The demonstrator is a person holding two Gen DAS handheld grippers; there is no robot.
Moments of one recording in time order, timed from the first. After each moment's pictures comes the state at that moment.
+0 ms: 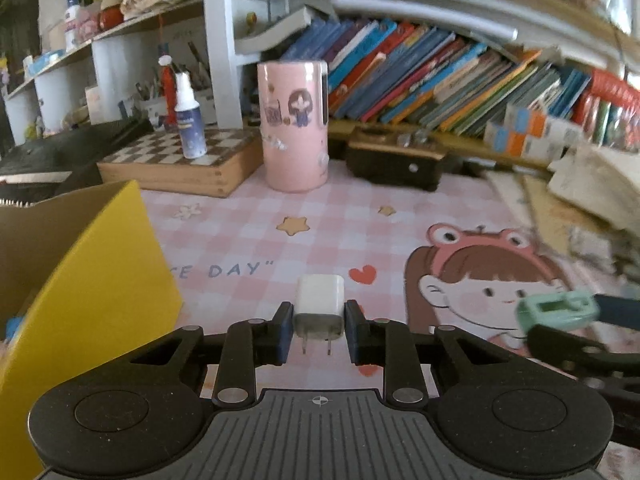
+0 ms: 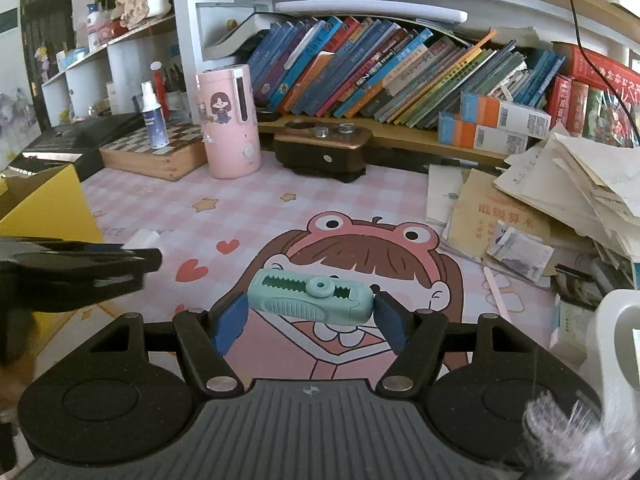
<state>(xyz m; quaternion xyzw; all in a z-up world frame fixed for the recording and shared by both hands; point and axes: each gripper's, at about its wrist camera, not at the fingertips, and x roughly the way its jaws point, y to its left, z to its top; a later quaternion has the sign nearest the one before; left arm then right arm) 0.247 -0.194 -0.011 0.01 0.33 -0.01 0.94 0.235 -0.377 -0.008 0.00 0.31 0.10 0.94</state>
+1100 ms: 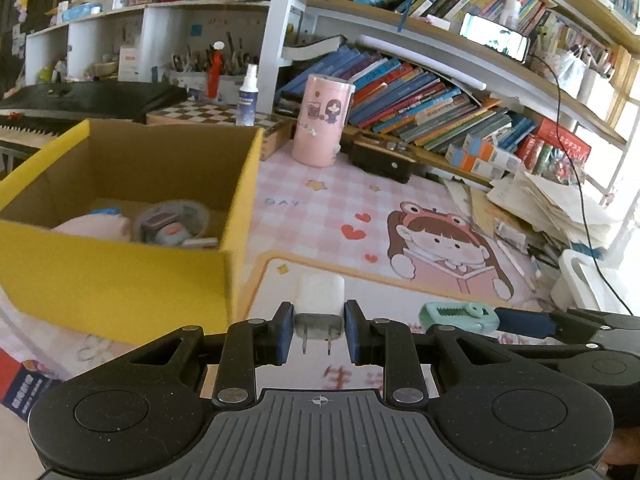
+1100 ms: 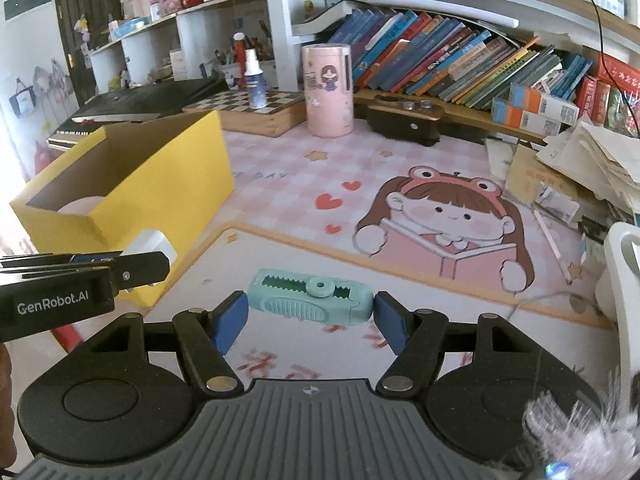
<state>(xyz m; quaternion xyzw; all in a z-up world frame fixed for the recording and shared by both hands) 0.086 -0.094 0.019 -0.08 0.33 -0.07 0.94 0.114 -0.281 0.019 0.00 0.35 0.14 0.93</state>
